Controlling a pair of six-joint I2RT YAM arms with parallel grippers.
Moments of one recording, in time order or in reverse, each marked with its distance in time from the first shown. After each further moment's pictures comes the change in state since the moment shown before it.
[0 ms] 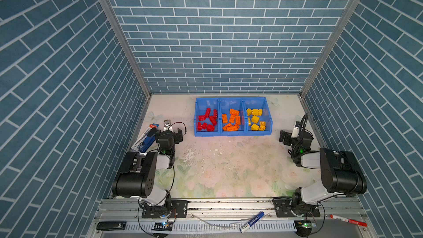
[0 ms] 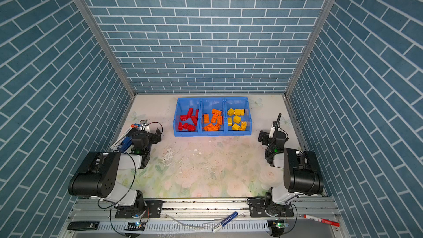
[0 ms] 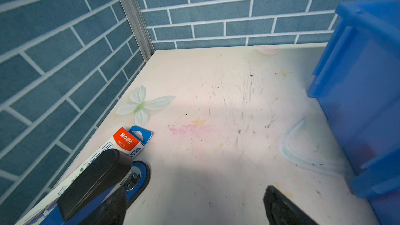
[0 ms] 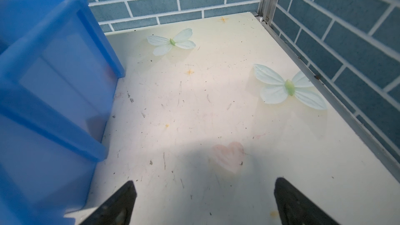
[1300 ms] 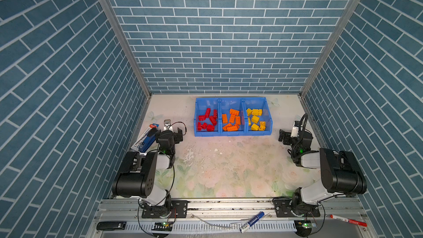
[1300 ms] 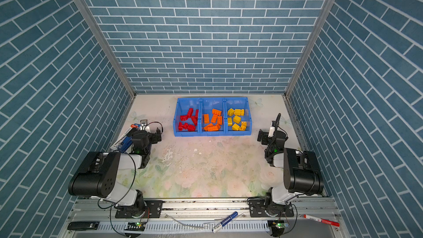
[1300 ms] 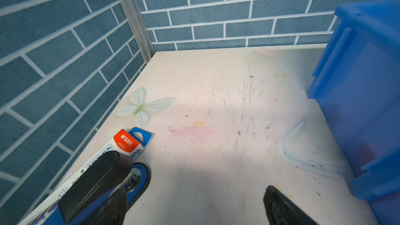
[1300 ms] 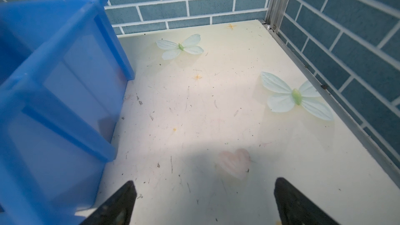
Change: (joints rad) left arm -0.002 0.000 0.002 0.001 -0.003 0.004; right arm 0.010 -0.001 0.003 0.013 -0.027 -0.026
